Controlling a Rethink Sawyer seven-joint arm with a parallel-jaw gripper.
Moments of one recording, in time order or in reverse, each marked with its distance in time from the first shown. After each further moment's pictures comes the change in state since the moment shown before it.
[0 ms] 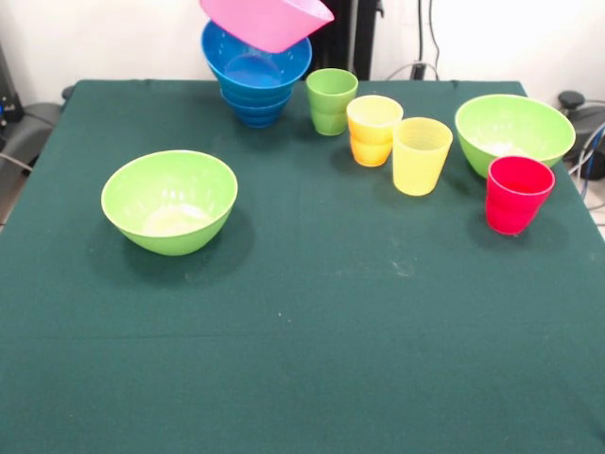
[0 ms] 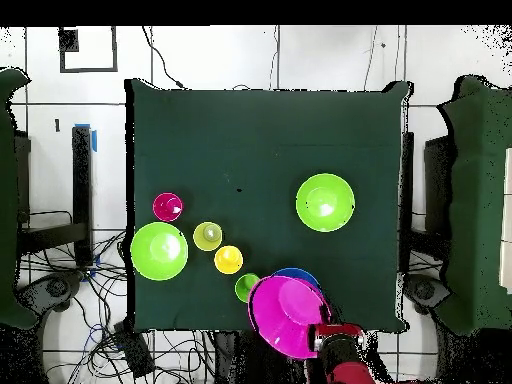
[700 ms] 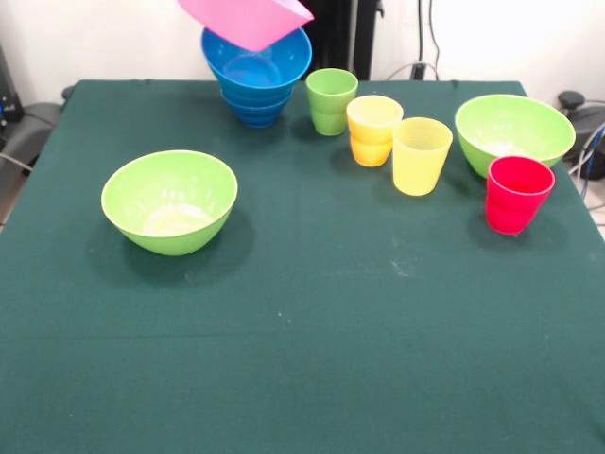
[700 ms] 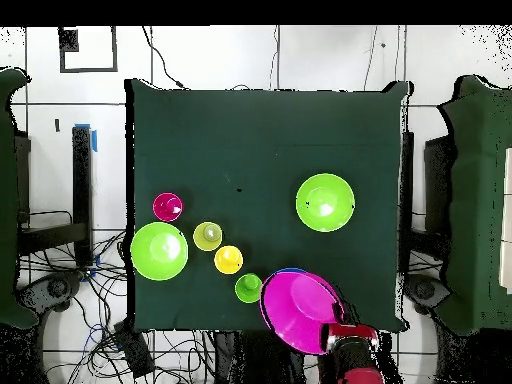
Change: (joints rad) arm -0.061 -0.029 0.000 0.000 0.000 -0.073 0.000
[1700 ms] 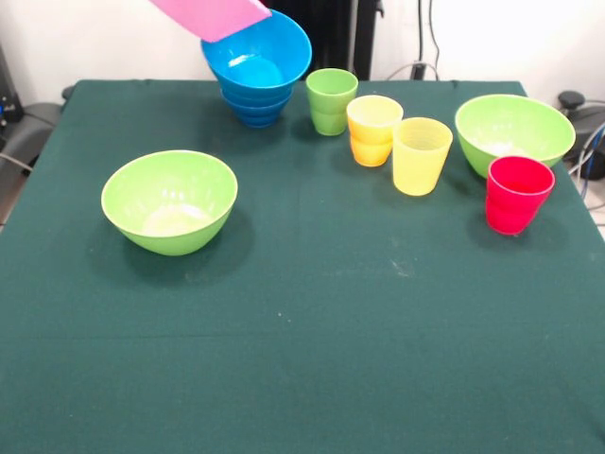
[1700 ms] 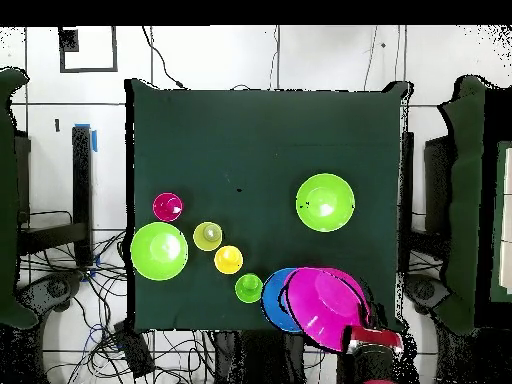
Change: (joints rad) arm -0.055 -0.122 -0.022 0.006 0.000 -0.102 0.000
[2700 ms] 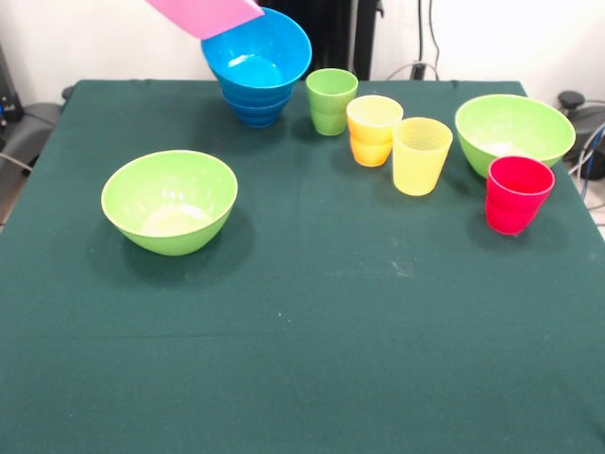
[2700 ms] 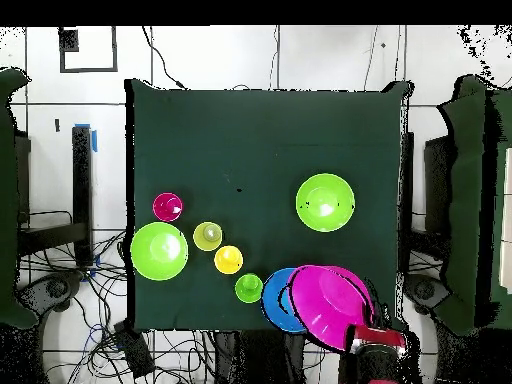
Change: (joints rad) arm 0.000 -0.019 0.006 0.003 0.028 0.000 0.000
